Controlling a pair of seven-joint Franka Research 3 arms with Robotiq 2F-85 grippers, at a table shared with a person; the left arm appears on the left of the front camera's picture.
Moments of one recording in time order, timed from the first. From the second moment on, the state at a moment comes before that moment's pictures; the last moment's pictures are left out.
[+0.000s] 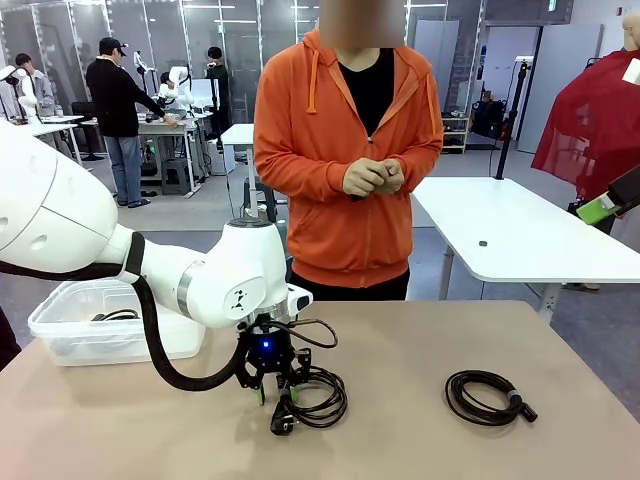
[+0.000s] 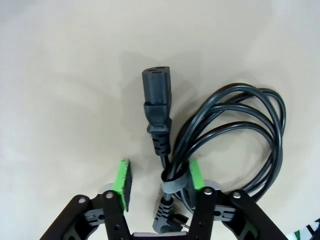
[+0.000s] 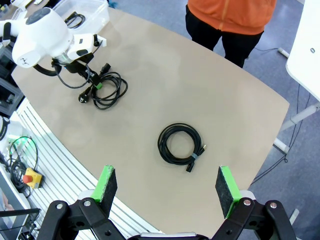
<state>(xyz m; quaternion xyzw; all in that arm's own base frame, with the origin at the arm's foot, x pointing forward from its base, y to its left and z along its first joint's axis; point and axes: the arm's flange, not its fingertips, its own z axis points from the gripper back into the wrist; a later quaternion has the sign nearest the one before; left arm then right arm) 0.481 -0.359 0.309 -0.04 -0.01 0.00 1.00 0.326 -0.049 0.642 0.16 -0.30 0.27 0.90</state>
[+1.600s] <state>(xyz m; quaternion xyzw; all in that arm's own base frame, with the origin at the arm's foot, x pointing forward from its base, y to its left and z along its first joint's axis) 0.508 -0.304 0.468 -0.06 -0.05 -0.17 0.98 0.326 -0.049 0.642 0.16 -0.30 0.27 0.90</state>
